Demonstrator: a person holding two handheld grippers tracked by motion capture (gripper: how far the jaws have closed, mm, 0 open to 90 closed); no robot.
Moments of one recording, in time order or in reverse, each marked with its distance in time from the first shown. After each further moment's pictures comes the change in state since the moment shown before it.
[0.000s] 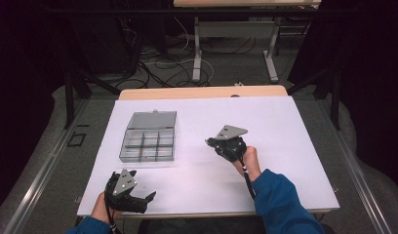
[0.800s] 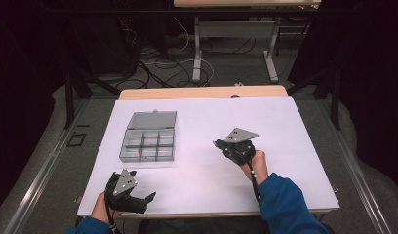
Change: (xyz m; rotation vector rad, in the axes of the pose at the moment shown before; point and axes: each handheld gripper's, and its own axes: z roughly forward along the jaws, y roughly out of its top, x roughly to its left) left arm 0.000 0.000 0.000 0.010 -0.005 0.007; right arm -0.004 -0.014 -0.021 -0.010 -0.044 0.020
